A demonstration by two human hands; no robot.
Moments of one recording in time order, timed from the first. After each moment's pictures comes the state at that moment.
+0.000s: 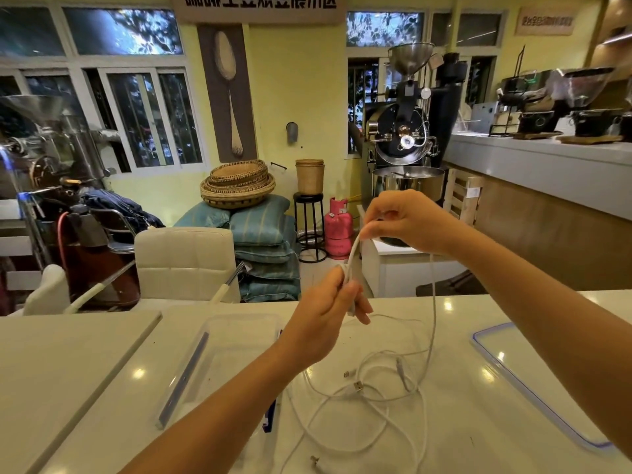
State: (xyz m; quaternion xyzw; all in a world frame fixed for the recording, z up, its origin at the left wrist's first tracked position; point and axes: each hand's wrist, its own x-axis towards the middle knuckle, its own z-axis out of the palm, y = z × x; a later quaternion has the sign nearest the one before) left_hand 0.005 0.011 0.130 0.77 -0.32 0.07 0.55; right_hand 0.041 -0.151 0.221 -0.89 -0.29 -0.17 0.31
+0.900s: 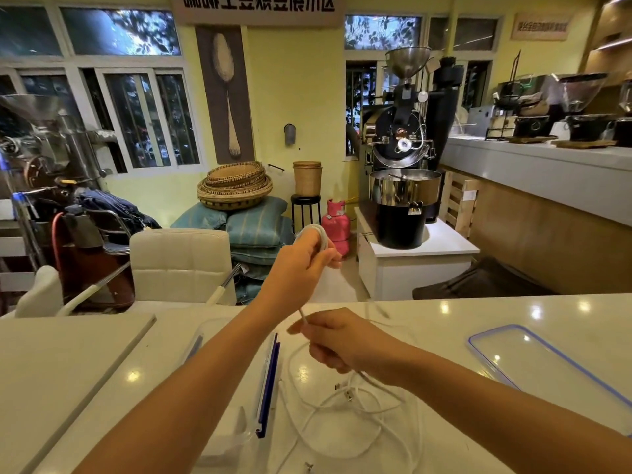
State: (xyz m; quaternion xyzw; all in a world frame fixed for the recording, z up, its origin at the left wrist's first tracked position) left_hand 0.052 0.024 0.158 0.82 -0.29 0.20 0.46; right_hand -0.005 -0.081 0.126 -0.80 -0.17 0.16 0.55
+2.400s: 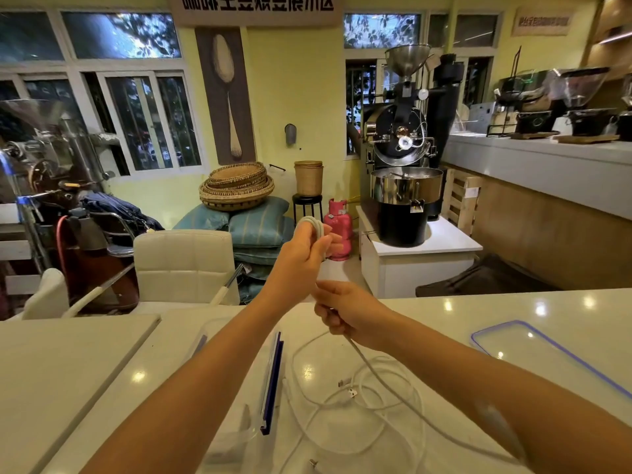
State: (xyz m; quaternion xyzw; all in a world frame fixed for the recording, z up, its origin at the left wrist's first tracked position) left_hand 0.061 0.020 0.160 0.77 -0.28 0.18 0.54; right_hand 0.036 -0.085 0.122 -0.68 -0.11 0.18 0.71
